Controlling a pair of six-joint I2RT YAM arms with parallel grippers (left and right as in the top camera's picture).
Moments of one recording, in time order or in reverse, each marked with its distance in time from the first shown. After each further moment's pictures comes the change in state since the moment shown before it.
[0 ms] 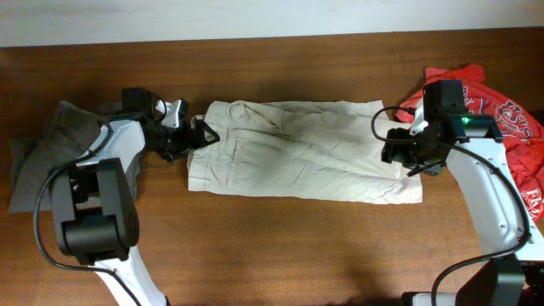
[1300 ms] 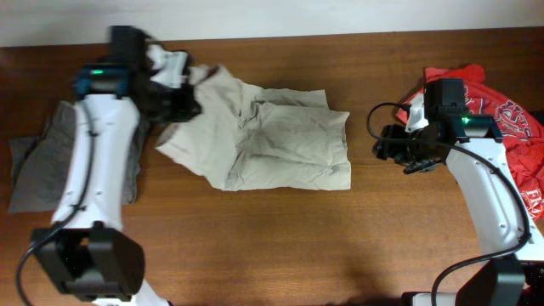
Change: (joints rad) left arm -0.189 -0.246 0.459 -0.543 -0.289 0.072; right arm 0.000 0.000 0.000 0.033 -0.140 -0.001
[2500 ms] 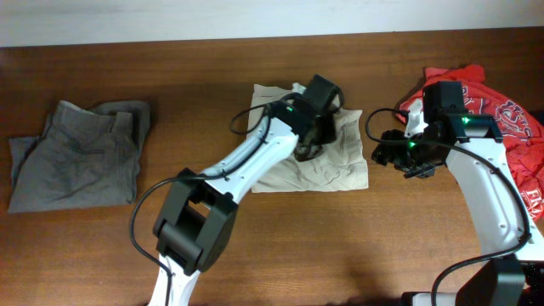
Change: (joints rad) left arm -0.601 0.350 0.001 0.493 -0.340 -0.738; right arm 0.000 0.000 0.000 -0.066 -0.013 0.000
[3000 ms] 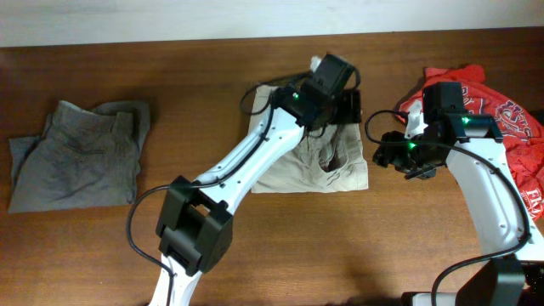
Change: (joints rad) left arm -0.016 0.007 0.237 -0.059 0.021 0.088; right arm 0.000 0.000 0.000 -0.013 0.016 -0.021
